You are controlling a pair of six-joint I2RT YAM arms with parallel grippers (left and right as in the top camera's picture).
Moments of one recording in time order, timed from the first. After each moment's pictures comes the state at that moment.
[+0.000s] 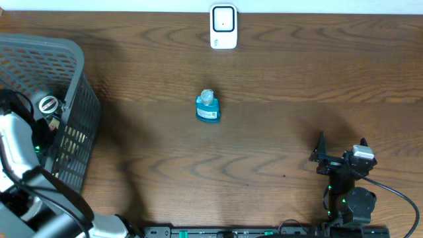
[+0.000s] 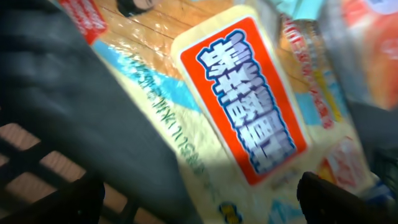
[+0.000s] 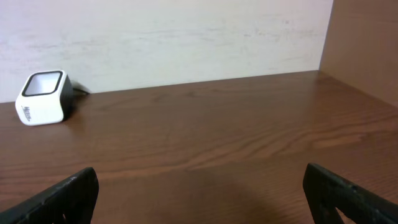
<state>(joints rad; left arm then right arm) 0.68 1.68 1.24 -1.08 -0.14 -1.48 -0.08 0.01 0.01 -0.06 0.09 0.06</state>
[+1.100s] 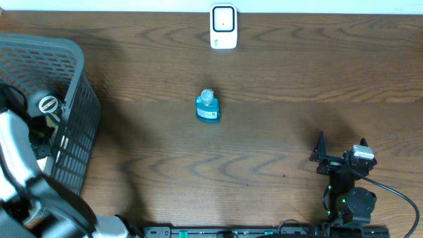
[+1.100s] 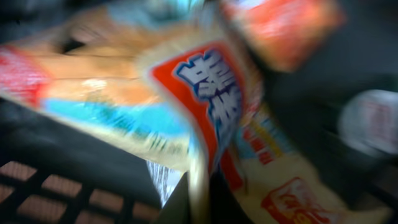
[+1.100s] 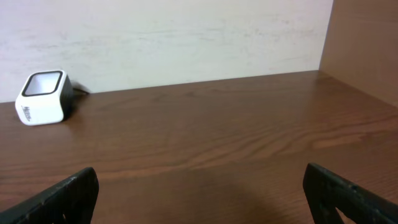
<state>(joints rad) 0.68 1.58 1.29 -1.07 -0.11 -1.21 -0.08 0.01 0.01 -0.06 0.09 0.06</state>
